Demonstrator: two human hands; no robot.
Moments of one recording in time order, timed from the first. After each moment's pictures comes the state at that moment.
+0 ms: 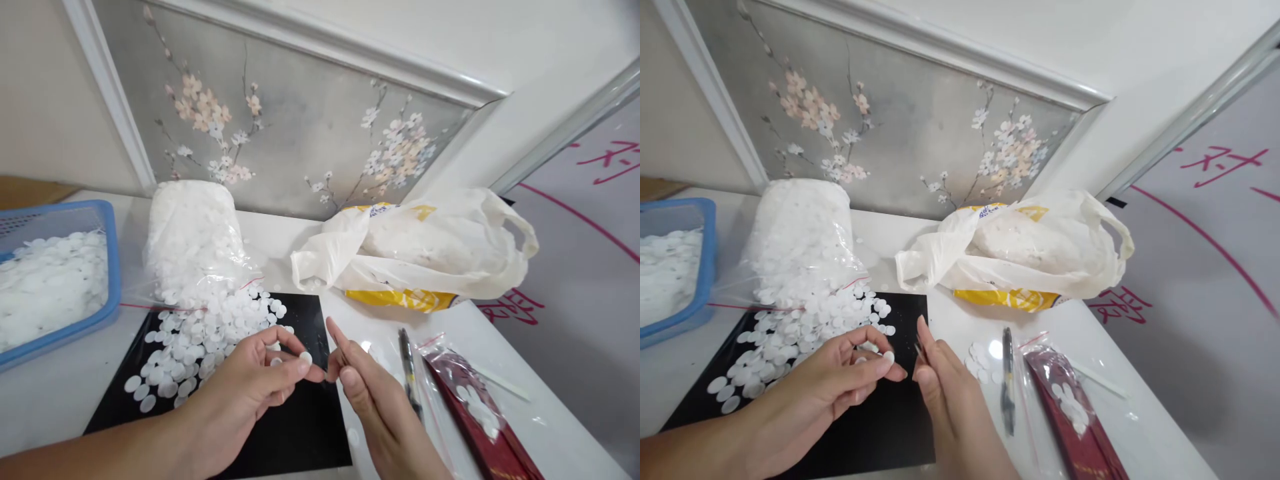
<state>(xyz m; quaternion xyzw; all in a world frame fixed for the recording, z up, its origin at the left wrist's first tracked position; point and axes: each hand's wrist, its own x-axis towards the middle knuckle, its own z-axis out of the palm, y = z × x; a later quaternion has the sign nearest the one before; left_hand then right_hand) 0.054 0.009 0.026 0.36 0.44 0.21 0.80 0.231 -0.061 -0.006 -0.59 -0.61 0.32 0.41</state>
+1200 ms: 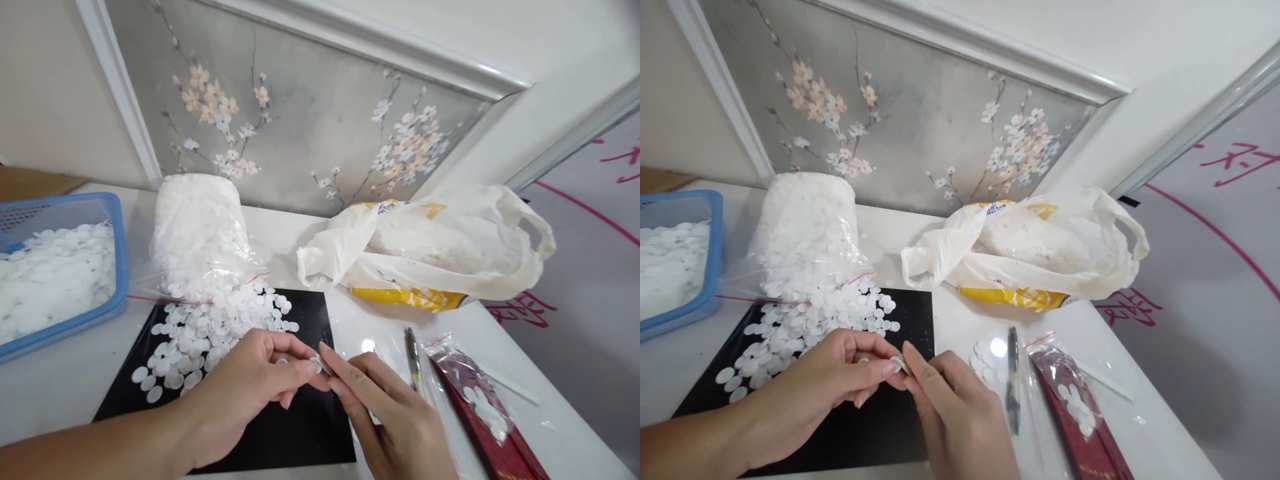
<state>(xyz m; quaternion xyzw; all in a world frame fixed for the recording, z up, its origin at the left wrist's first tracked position) 0.050 0.013 0.032 0.46 0.42 0.17 0.76 0.227 -0.066 -0.015 -0.55 -0.74 0.04 0.38</state>
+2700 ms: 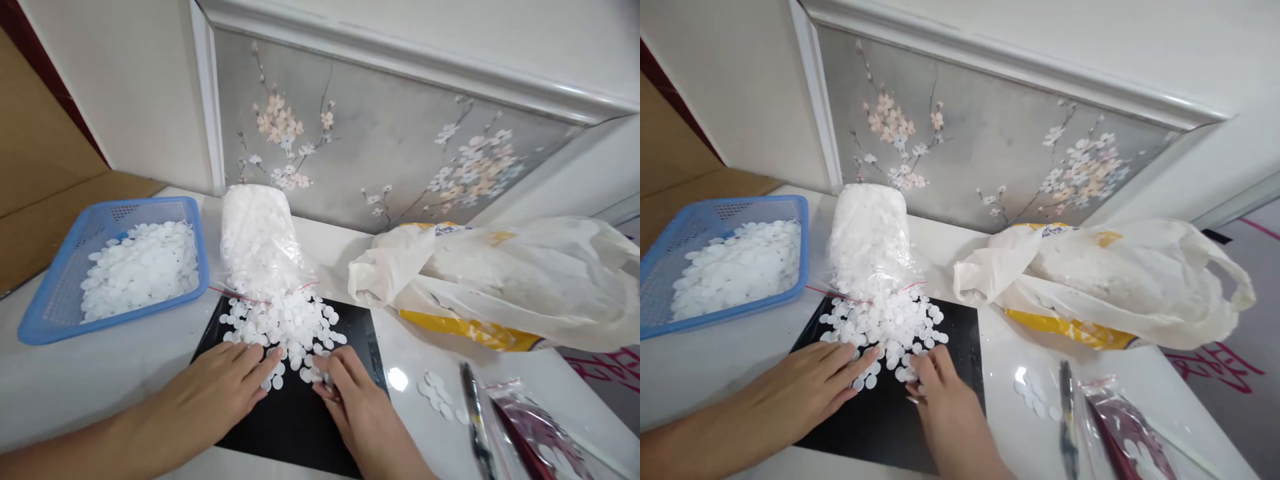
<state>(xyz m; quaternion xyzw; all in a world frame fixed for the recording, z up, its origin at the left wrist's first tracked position) -0.067 -0.007 -0.019 0.95 0.32 0.04 -0.05 0.171 -0.042 -0.048 -0.55 -0.77 0.19 0.26</state>
